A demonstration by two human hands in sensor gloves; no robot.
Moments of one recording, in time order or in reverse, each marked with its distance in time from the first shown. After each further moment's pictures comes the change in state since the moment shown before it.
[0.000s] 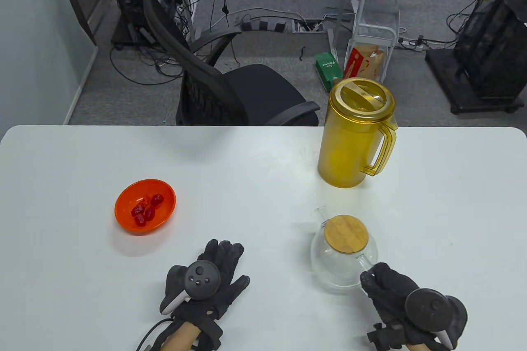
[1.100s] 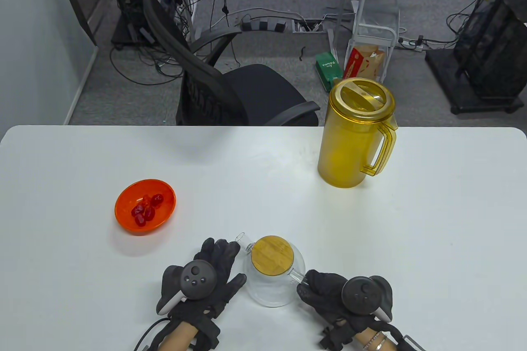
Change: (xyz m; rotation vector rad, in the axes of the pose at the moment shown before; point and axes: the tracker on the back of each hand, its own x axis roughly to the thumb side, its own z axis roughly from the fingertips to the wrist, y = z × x) left_hand -0.003 0.005 0.003 0.028 0.006 0.006; right_hand 0.022 0.099 -0.020 0.313 -0.167 -0.167
